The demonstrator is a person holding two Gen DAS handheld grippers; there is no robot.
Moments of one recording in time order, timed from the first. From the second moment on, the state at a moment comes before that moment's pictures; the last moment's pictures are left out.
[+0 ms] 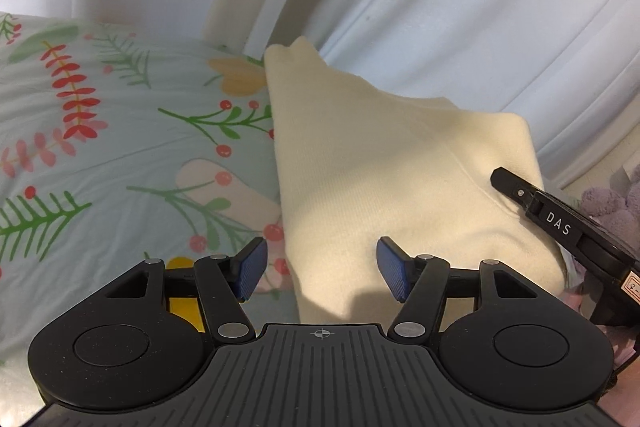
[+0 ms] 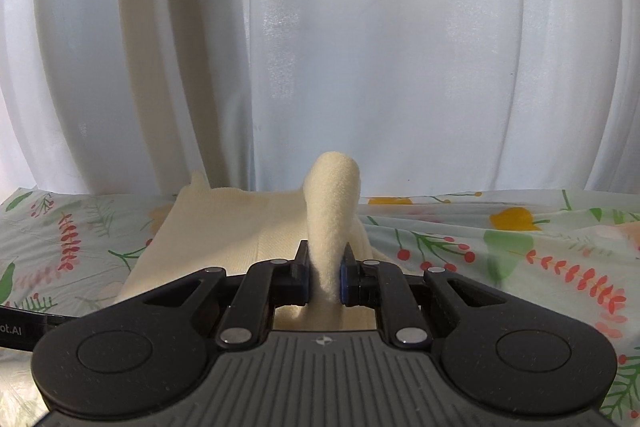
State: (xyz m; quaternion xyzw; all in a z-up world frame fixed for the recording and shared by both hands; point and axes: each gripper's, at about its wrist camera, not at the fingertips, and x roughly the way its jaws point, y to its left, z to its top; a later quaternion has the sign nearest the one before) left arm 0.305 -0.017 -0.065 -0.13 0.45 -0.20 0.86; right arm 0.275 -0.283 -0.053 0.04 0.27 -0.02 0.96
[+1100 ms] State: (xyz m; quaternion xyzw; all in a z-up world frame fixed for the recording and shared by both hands) left arm 0.253 -0.046 -0.081 -0.08 0.48 -0.23 0.84; right arm 0.201 -0.361 -0.110 0.40 0.35 0.02 0.84
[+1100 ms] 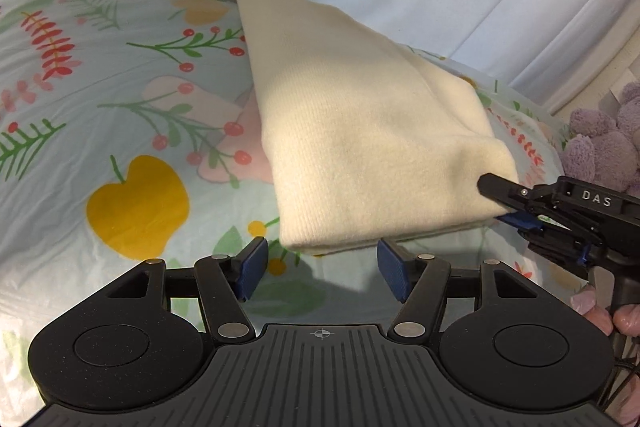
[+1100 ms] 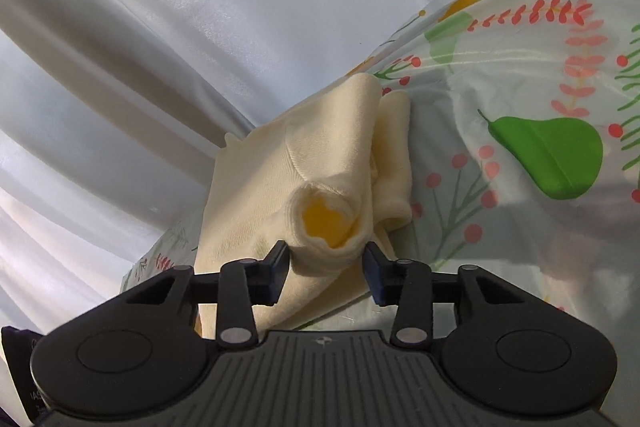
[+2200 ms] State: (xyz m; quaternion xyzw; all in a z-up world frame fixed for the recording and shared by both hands) left arm 0.298 -0.065 -0.079 -0.06 0.46 -0.19 0.86; right arm 0.224 -0.300 -0.090 0.04 0.34 0.04 0.94
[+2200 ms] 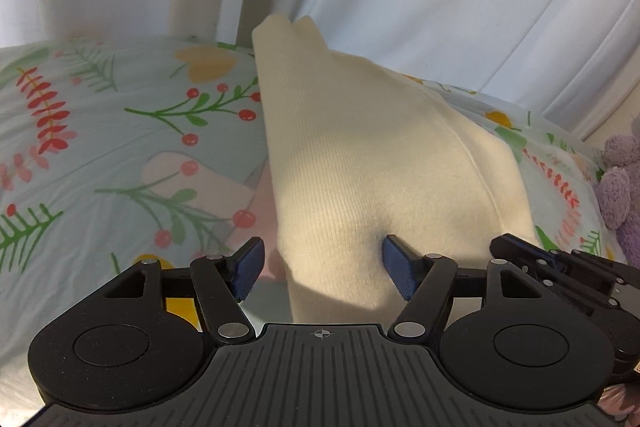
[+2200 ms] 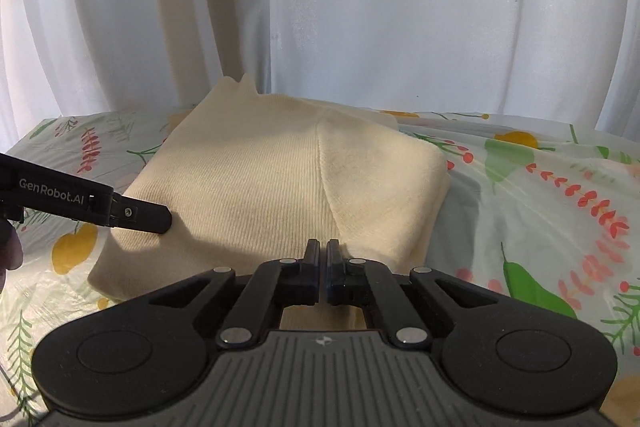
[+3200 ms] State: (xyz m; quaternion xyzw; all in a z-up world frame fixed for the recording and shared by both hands) left arm 0.240 -0.050 -0.080 -0.03 0.47 -0.19 0.86; right arm 0.179 -0.380 -0.116 0.47 0.35 0.06 0.81
